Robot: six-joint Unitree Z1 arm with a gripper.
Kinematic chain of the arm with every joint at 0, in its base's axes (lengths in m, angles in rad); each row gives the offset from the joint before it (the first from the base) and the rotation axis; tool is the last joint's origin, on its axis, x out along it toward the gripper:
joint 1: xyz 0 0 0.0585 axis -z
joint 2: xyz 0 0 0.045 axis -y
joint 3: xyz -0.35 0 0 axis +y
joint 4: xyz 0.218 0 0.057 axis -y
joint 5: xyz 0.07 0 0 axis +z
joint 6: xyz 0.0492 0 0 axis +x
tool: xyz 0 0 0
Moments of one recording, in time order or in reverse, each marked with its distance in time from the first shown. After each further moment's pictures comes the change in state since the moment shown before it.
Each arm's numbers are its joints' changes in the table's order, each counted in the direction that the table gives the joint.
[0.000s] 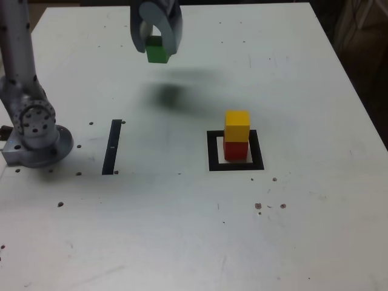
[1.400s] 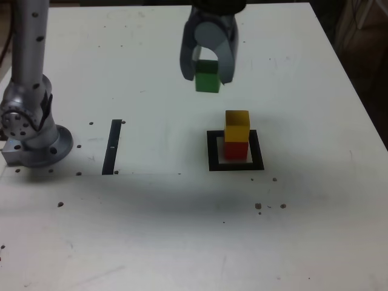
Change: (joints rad) arm 0.527 -0.180 -0.372 -0.296 -0.062 -0.544
